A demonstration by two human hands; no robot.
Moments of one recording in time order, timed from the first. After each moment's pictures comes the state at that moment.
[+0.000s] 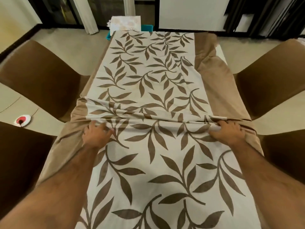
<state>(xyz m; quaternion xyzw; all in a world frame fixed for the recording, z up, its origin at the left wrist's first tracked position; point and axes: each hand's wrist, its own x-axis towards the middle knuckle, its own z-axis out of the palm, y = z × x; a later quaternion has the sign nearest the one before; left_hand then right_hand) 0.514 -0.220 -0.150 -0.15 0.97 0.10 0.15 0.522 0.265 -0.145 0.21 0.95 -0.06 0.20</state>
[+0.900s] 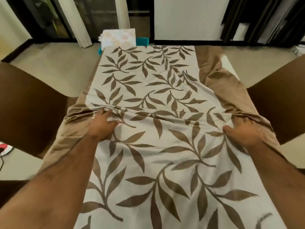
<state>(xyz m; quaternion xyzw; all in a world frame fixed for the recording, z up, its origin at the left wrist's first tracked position) 0.268 -0.196 -0.165 -0.06 0.97 0.21 0.10 0.345 0.299 -0.166 0.27 0.95 -0.05 0.13</state>
